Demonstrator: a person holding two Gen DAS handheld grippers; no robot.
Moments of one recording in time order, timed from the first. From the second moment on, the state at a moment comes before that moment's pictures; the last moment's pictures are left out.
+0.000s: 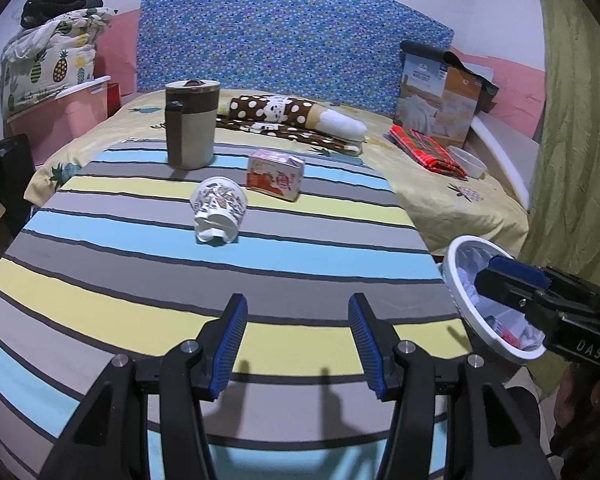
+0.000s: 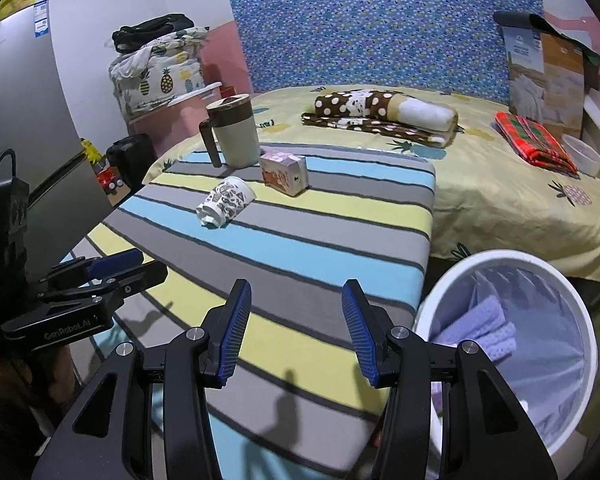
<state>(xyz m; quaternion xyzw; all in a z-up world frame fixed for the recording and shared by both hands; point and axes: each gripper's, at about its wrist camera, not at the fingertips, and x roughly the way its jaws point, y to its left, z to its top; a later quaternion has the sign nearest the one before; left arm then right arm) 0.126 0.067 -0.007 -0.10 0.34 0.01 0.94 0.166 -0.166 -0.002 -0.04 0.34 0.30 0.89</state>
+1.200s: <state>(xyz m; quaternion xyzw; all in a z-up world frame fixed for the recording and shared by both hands) 0.251 0.136 -0.054 -0.09 0.39 0.08 0.91 0.288 -0.091 -0.014 -0.14 0.34 0.40 0.84</state>
